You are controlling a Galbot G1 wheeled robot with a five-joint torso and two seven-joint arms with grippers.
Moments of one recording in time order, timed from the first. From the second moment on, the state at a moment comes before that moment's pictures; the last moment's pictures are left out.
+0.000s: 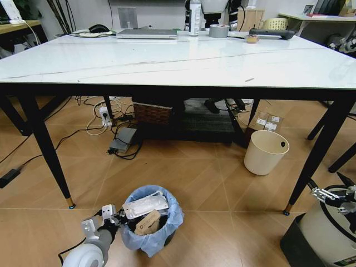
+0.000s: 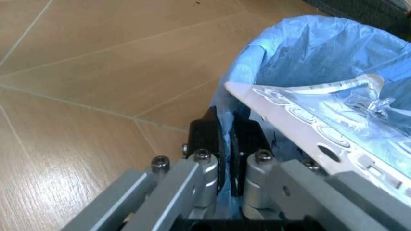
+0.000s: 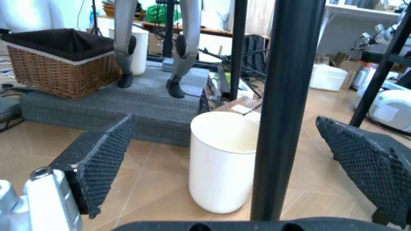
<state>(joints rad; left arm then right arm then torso) 1.54 -0.97 -0.34 -1.92 -0.97 0.25 -0.32 -1.88 0.90 1.06 1.88 0.72 0.22 -0.19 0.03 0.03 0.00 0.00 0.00</state>
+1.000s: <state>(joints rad) 1.56 -0.97 -0.35 -1.95 -0.96 0.25 -0.32 -1.88 0.90 1.06 1.88 0.72 0.22 -0.19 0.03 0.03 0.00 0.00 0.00</state>
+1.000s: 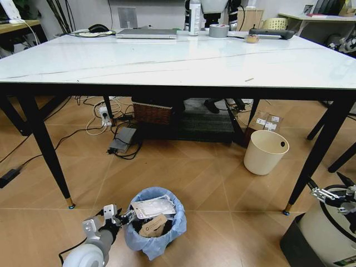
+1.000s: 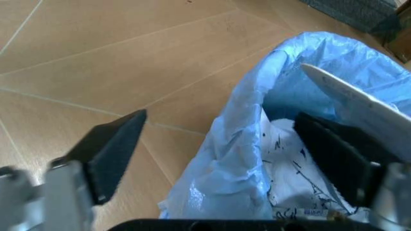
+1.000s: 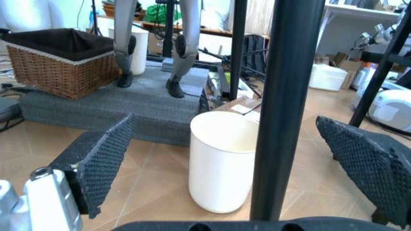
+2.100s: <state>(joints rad) 1.78 -0.81 -0.39 -2.17 -0.95 0.26 -0.32 -1.88 0.90 1.06 1.88 0.72 0.22 -0.19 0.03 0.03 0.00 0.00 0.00</state>
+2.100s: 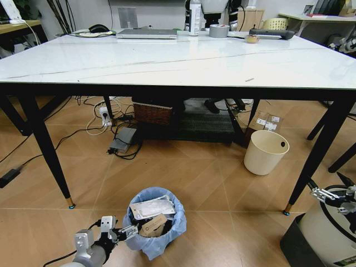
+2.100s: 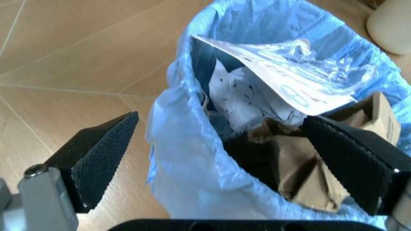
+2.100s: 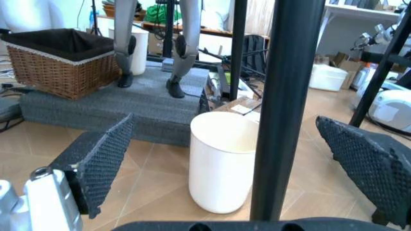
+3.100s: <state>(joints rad) 1.76 -0.86 -0.41 -2.19 -0.75 0.17 -0.28 -1.88 0.90 1.06 1.88 0.72 0.22 -0.19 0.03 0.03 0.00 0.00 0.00</state>
